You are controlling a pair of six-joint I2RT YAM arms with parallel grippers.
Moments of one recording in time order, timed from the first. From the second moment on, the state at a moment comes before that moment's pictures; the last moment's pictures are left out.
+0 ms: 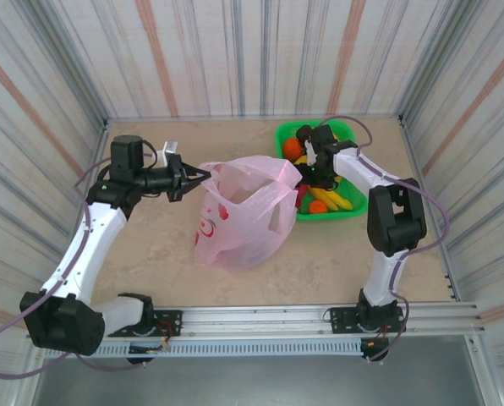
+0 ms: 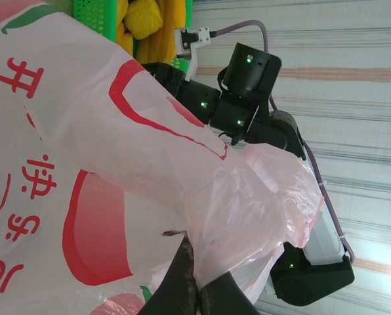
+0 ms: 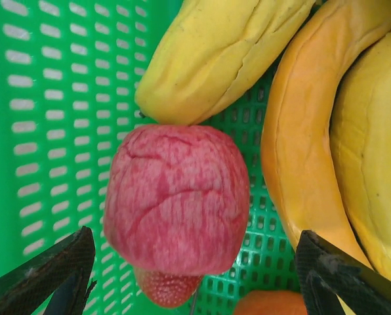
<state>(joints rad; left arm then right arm) -0.17 1.17 1.10 -0.50 0.94 -1.02 0.30 1.90 1.44 -0.76 -0.17 0.26</state>
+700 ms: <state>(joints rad) -0.16 1.17 1.10 -0.51 0.95 -1.02 0.33 2.03 1.54 -0.77 -0.14 0.25</state>
